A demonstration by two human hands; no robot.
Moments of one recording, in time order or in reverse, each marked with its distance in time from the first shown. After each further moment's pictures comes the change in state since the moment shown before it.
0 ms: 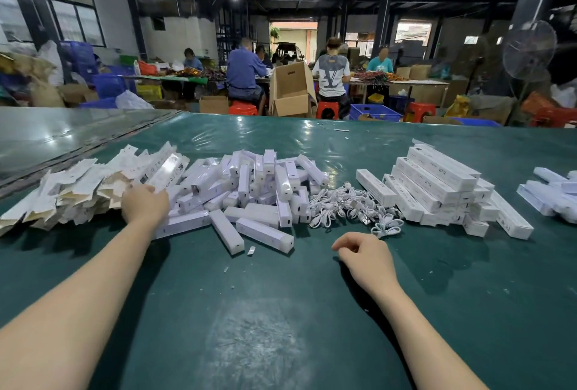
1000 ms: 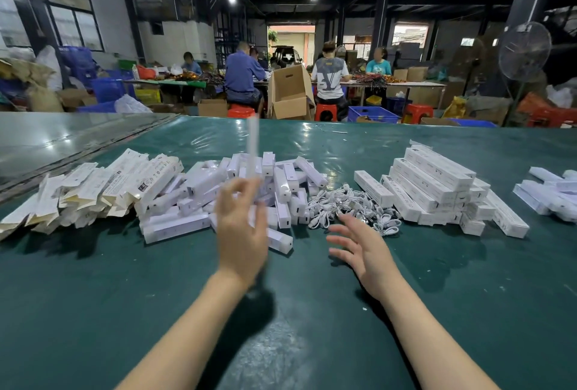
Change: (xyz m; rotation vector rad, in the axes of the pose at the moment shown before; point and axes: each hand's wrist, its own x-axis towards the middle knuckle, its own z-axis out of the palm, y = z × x) left_hand -0.159 0.055 0.026 -0.514 0.181 0.913; right_hand 0.001 -0.009 -0.002 1.082 -0.127 0.218
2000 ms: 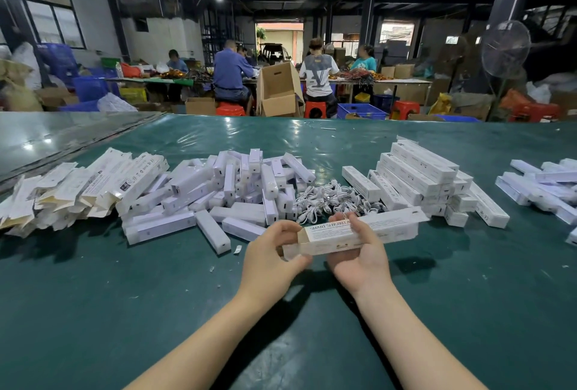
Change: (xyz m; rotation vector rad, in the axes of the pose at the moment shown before) left_hand -0.040 0.032 0.011 -0.289 -0.550 -0.511; right_hand -0.009 -0.003 0.010 0.746 0.138 0.140
